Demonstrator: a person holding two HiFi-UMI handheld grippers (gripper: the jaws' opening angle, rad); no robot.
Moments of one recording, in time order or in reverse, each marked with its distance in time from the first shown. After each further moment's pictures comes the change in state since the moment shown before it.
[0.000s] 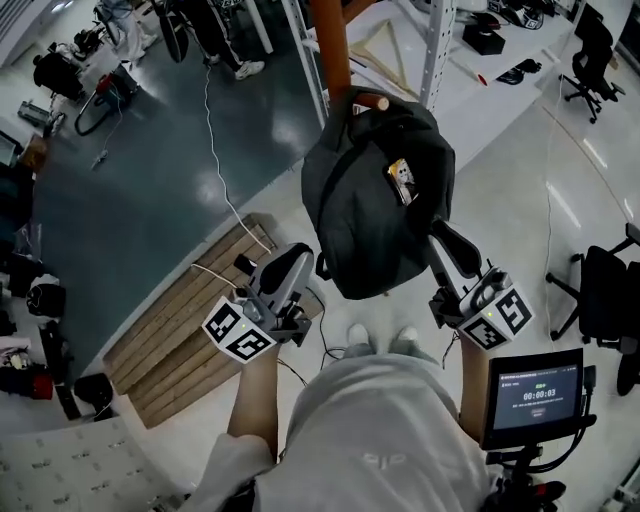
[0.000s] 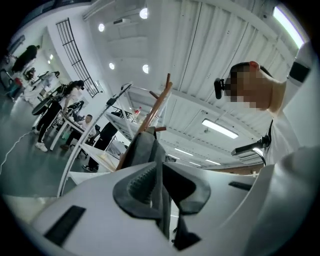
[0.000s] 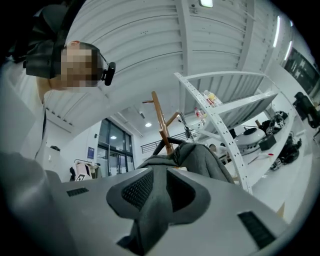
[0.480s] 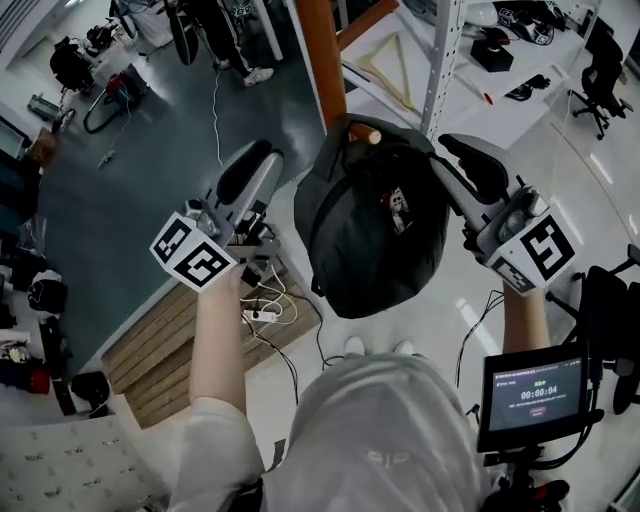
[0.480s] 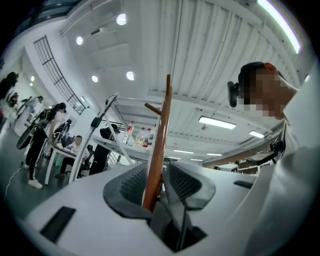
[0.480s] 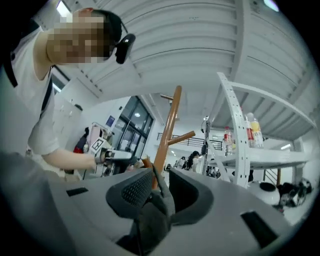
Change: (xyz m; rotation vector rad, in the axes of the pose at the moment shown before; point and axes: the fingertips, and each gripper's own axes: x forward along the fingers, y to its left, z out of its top) left arm 0.071 0.039 0.153 0.206 -0.060 -0.029; right arm 0.095 -0.001 0.104 -0.502 0.106 0.178
